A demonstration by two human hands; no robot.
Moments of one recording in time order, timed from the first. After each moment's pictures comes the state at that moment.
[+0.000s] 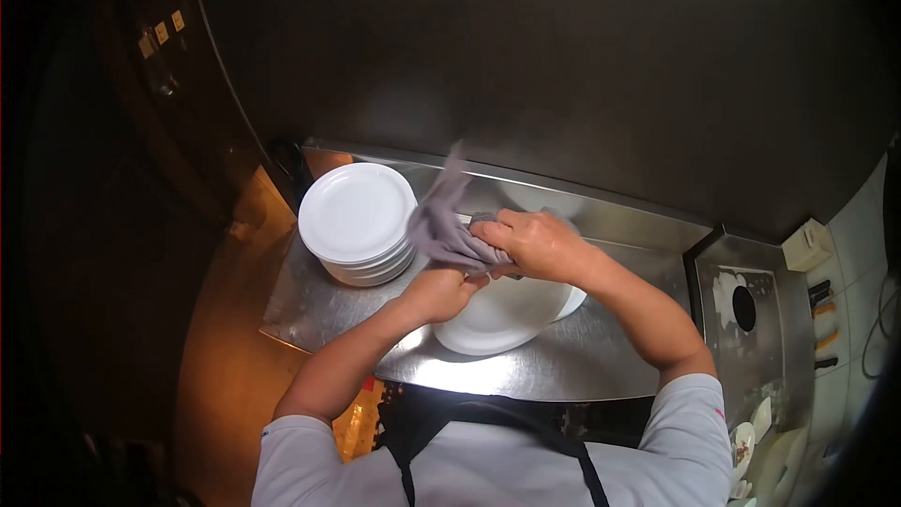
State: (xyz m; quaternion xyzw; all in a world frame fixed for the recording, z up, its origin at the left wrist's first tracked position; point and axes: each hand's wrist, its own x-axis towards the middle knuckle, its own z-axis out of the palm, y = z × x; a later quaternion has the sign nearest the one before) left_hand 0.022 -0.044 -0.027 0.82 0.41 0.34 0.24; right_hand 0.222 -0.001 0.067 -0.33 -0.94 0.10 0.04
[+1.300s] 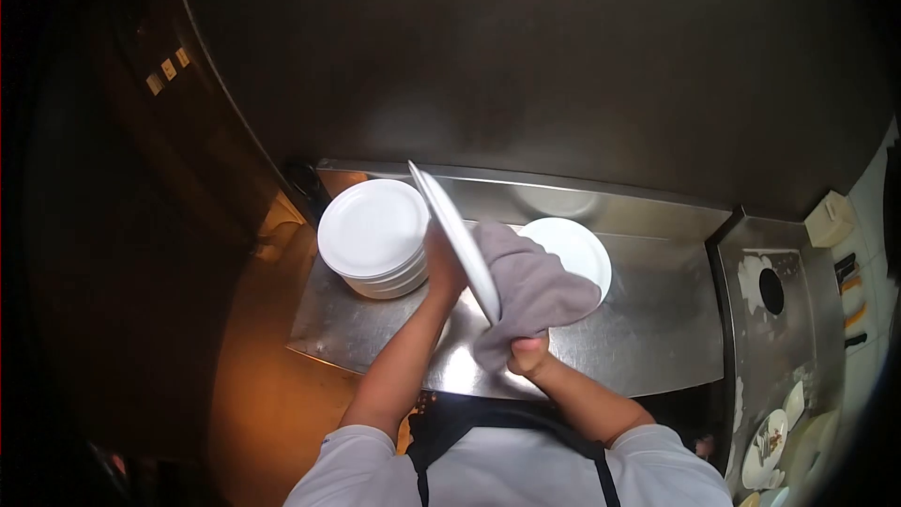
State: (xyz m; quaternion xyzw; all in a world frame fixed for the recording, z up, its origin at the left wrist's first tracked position) left_hand 0.033 0.031 -0.119 0.51 0.45 0.66 0.32; right_hand 0.177 -0.095 -0.089 -0.31 -0.70 0.18 0.62
